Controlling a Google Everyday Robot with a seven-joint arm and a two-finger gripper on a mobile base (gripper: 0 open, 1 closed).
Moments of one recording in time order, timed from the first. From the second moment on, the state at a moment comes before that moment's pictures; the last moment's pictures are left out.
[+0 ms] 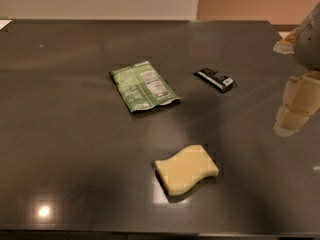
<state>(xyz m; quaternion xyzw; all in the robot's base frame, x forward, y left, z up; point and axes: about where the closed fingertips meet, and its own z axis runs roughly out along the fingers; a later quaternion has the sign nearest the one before) 0.438 -0.217 0.976 -0.60 0.78 -0.03 0.16</state>
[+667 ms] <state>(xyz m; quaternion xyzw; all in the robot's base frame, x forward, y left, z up) 0.451 -0.211 0.980 -0.60 0.78 -0.03 0.16</state>
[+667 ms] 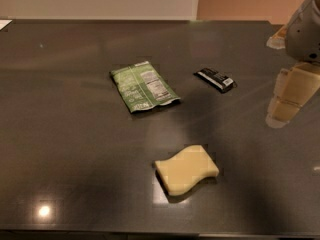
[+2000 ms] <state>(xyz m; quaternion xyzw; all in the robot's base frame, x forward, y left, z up) 0.567 -0.125 0.950 -0.57 0.81 0.04 0.16</state>
